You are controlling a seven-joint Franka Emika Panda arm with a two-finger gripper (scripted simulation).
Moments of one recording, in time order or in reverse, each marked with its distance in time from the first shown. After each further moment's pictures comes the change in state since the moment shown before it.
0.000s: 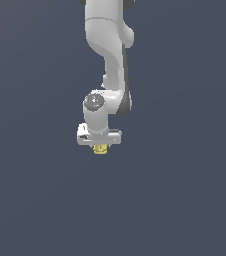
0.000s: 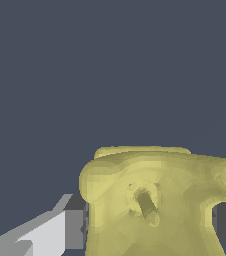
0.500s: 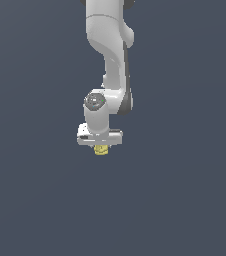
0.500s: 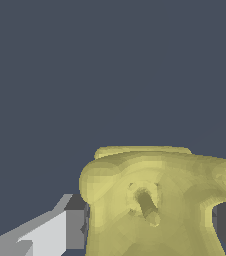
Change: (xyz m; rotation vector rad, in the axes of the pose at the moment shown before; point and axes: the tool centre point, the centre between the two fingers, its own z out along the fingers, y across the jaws) arm 0.007 -0.004 -0.009 0.000 -0.001 0.000
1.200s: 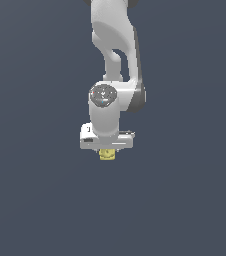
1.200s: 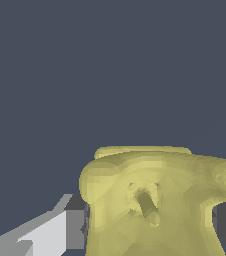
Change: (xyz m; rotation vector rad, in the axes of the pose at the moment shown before) arm 0.061 -0.032 -0.070 0.000 0.001 -0.001
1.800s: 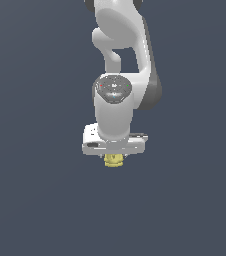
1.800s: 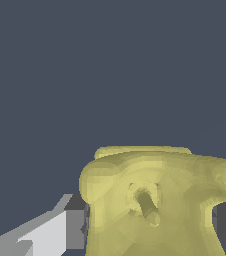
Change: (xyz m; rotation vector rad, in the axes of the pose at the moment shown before) arm 0.051 -0.025 -0.054 0.000 0.000 0.000
